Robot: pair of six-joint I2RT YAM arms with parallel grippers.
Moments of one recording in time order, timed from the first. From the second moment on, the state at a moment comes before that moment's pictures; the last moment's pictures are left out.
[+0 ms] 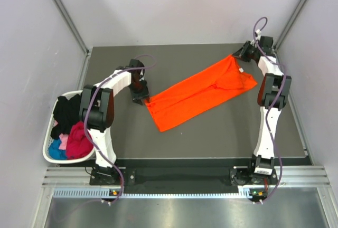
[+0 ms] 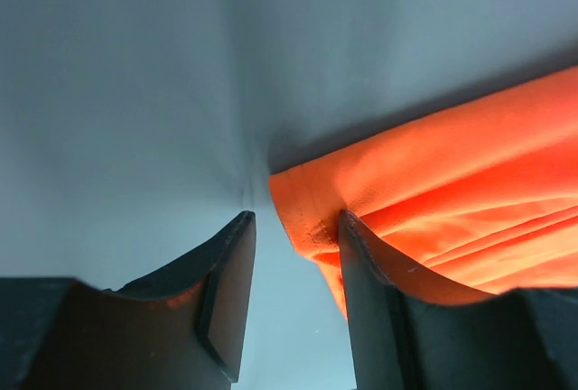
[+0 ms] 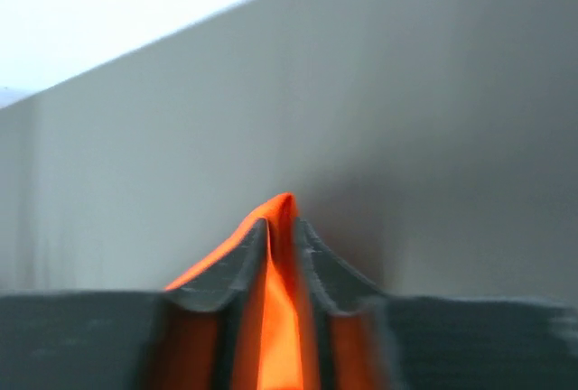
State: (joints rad) left arm -0.22 1.98 1.44 -0.77 0.11 -0.44; right arm -0.17 2.60 2.21 -0.22 -0.64 0.44
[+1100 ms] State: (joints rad) left arm -0.23 1.82 1.47 -0.74 0.10 -0.39; right arm 0.08 1.69 1.16 -0.36 -0.18 0.82
